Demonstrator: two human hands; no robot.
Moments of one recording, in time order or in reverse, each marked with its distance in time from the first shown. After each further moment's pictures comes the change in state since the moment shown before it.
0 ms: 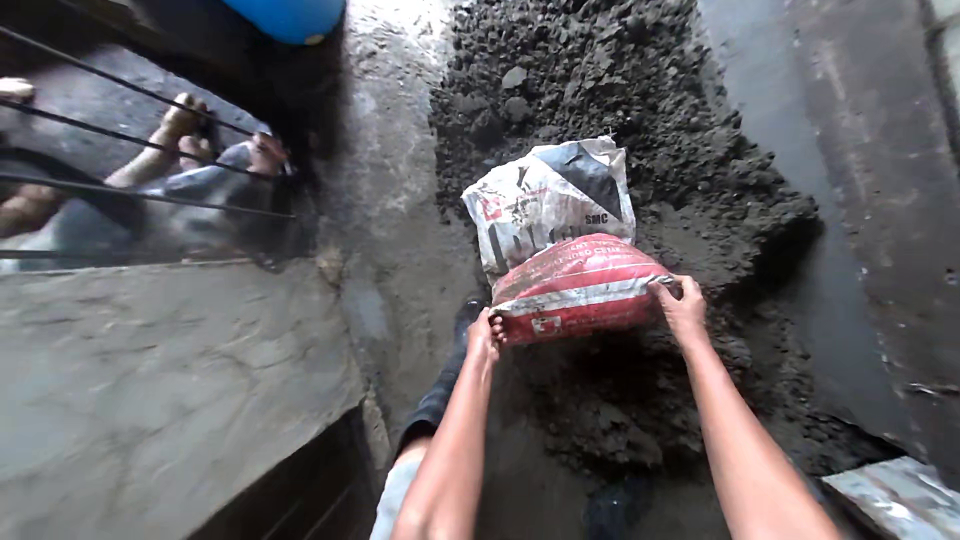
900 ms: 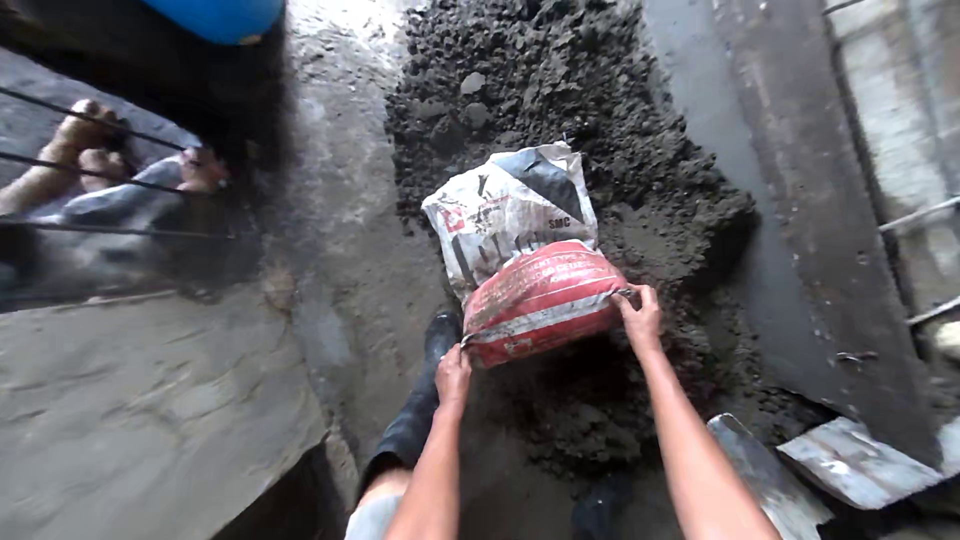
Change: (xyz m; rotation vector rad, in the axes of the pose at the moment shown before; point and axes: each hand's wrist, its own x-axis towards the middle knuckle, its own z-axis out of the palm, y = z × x) left_hand 0.029 -0.058 -0.051 1.211 0.009 0.796; right_hand -0.019 0.016 0.014 -0.001 0.132 -0.071
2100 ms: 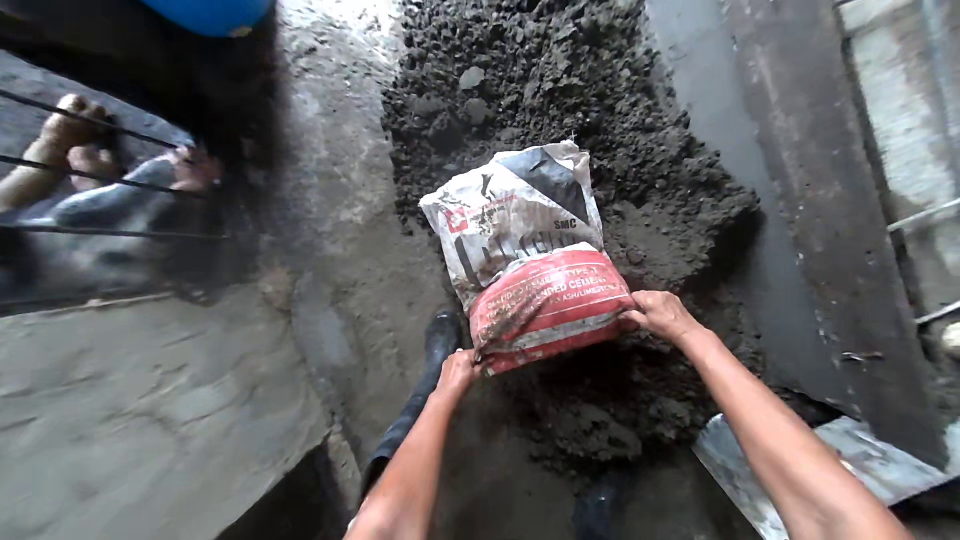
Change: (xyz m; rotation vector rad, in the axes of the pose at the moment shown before) left_hand 0.025 0.006 -0.021 0.291 -0.532 0.149; right_hand 0.049 0.006 -0.046 -0.668 -0.745 -0.355
